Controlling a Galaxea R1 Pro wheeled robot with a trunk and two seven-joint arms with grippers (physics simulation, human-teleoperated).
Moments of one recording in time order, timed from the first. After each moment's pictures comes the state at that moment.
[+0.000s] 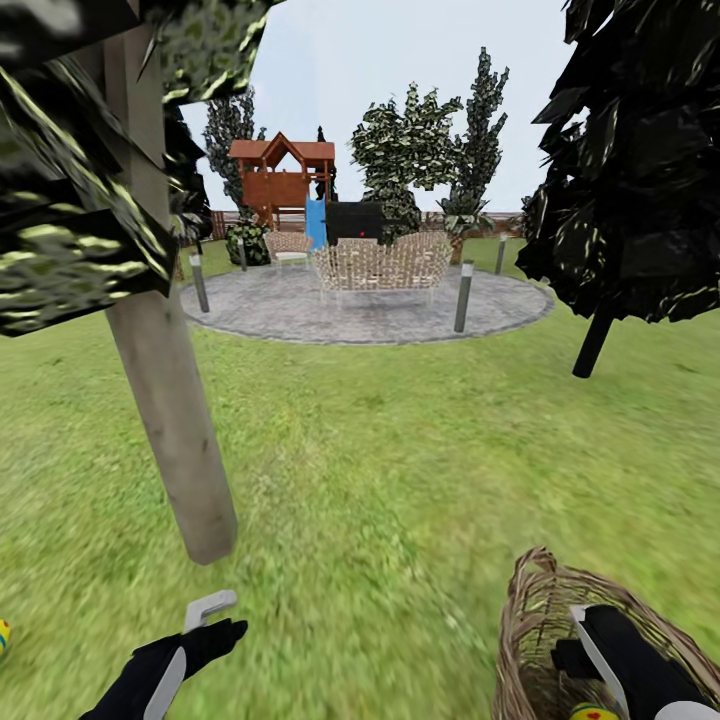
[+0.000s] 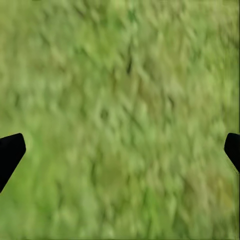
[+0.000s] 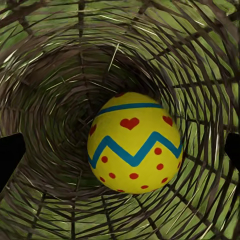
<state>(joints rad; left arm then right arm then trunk) -0.39 0.04 0.21 -0.65 0.14 0.39 -0.10 -0.48 -0.25 -0.01 -0.59 0.00 0.75 -0.02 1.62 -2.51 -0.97</state>
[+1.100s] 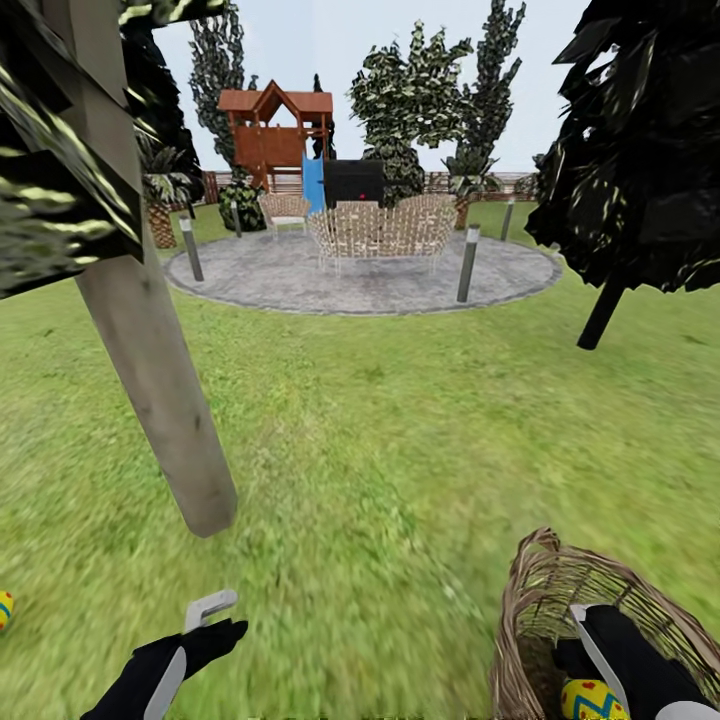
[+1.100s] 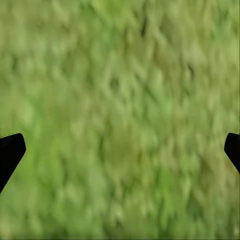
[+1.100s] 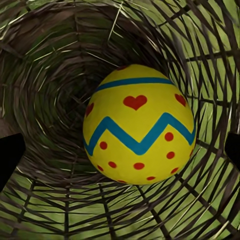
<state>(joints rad) -0.39 0.04 0.21 -0.65 0.14 0.39 -0.10 -0.48 -0.25 -0.01 -0.59 0.00 0.74 -0.02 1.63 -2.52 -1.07</state>
